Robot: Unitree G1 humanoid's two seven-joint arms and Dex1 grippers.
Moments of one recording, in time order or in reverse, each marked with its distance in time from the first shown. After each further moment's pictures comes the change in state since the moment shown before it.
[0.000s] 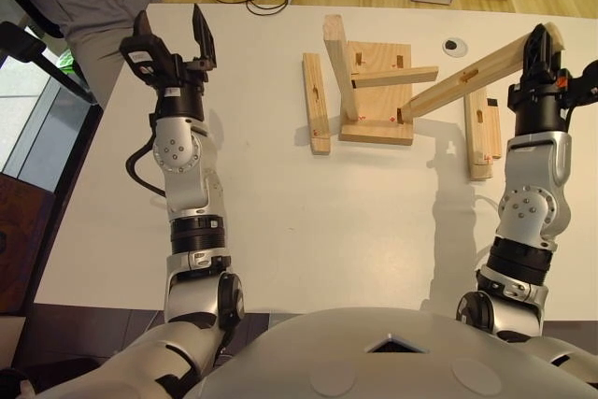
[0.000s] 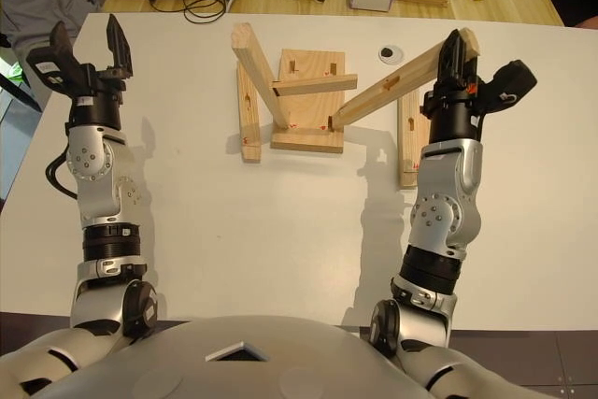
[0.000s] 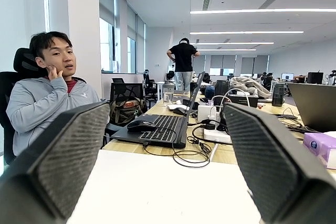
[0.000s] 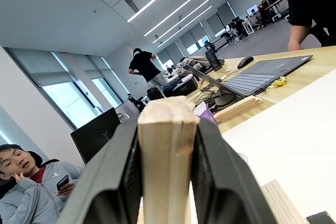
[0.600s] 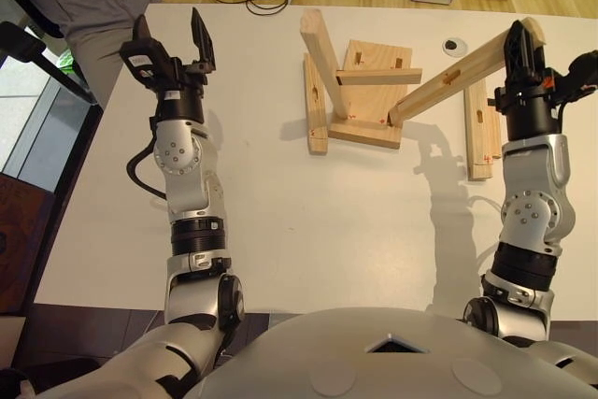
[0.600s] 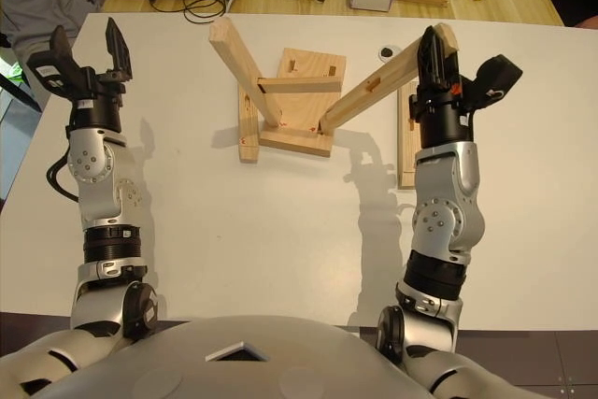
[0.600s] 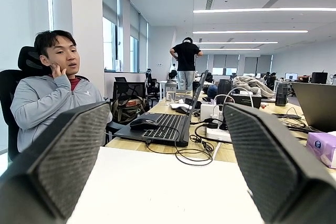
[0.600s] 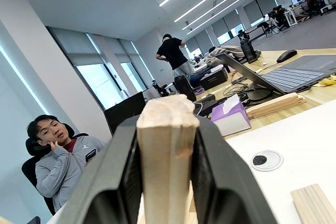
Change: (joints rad) left arm 0.008 -0.001 0.001 0.007 0.000 -0.010 0.010; right arm 0.031 -0.034 0.039 -0.051 0.034 0.062 0.109
